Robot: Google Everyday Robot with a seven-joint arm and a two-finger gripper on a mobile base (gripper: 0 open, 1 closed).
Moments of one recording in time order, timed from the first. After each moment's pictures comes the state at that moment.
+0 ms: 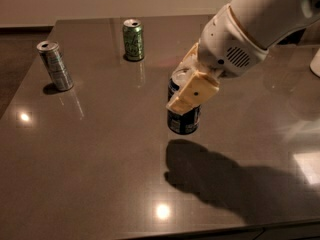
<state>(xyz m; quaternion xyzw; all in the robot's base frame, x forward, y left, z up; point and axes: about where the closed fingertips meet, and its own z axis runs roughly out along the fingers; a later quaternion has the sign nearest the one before) 0.437 -0.041 0.974 -0.62 0.72 0.17 0.25</state>
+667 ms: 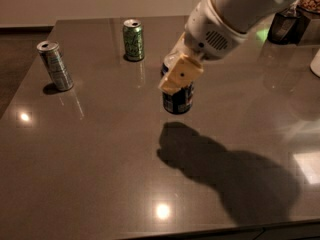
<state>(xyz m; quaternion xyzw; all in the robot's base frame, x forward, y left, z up) 0.485 -0.032 0.979 -0.61 0.74 0.13 0.26</state>
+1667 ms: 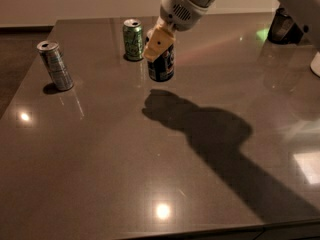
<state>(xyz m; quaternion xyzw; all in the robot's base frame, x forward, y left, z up) 0.601 0.000 0.977 -0.59 0.75 0.12 0.27</state>
